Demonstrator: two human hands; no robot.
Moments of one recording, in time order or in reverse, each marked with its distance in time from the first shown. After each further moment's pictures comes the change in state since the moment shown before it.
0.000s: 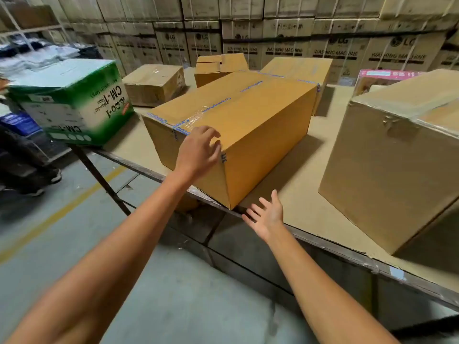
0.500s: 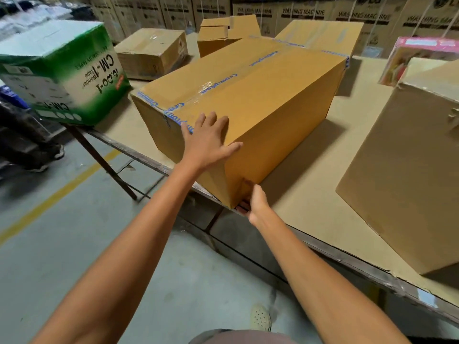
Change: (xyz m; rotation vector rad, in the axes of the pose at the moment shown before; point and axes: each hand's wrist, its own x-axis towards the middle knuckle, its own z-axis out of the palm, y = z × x) left_hand 0.036 -0.025 0.060 0.165 -0.343 -0.216; right_hand 0.092 0.009 0.042 -0.334 0.112 0.048
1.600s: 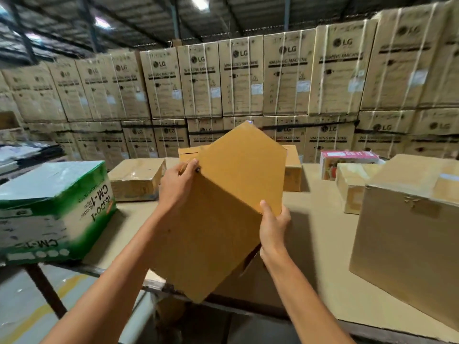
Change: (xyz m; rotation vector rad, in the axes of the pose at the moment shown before) left_hand 0.075 -0.136 -0.176 -0.826 0.298 0.015; right_hand -0.131 -0.087 0.180 0.050 0.497 -0.936
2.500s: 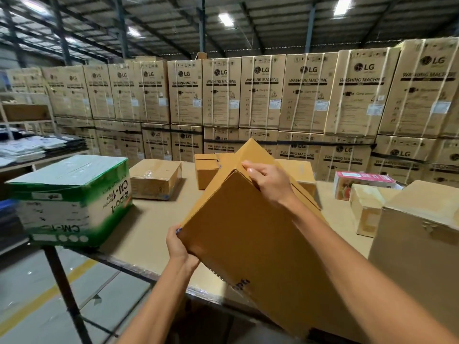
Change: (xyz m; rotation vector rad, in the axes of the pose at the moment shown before) left_hand -0.090 -0.083 0.004 -1.169 0.210 -0.747; right_hand 0.010 -0.117 0.033 -0.702 -0.639 -0.782
